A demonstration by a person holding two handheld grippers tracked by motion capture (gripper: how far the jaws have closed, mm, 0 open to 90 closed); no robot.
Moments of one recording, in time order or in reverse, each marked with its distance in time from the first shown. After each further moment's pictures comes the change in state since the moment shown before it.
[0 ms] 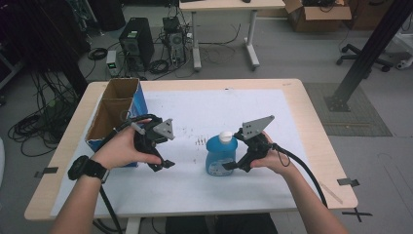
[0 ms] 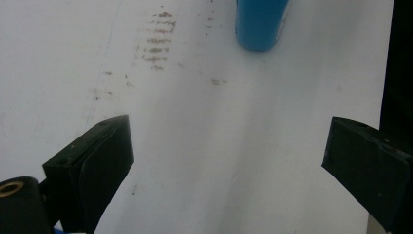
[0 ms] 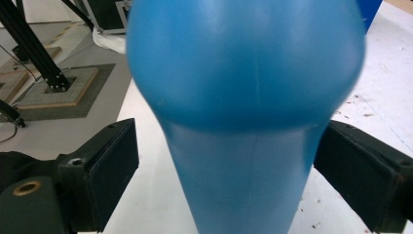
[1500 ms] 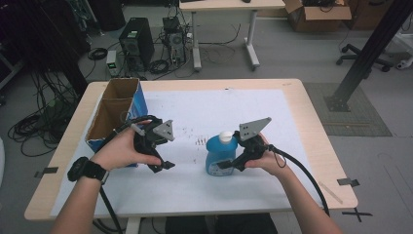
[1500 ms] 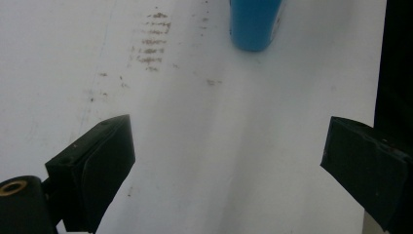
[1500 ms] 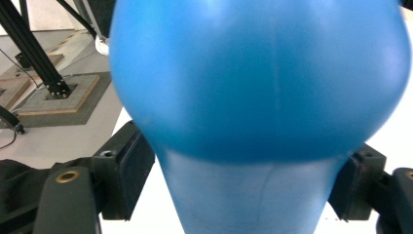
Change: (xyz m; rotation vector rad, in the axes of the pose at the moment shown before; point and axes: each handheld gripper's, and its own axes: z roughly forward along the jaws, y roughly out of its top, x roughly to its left) left arm -0.002 -0.001 0.000 -0.003 -0.008 0.010; right arm -0.001 -0.002 0.010 -0.039 0.007 -0.011
